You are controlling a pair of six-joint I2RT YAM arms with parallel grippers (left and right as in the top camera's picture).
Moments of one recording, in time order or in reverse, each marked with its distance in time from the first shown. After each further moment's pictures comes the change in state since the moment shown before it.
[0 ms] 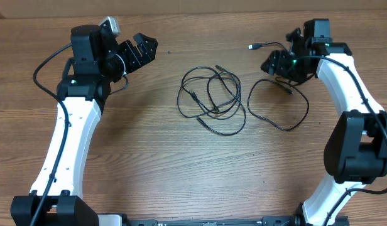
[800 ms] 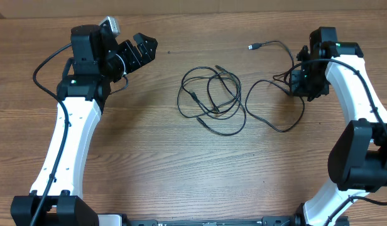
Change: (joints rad) left arm 0.000 0.000 0.000 0.000 -0.003 0.000; right arm -0.025 -0.064 -0.005 -0.296 0.288 -0.159
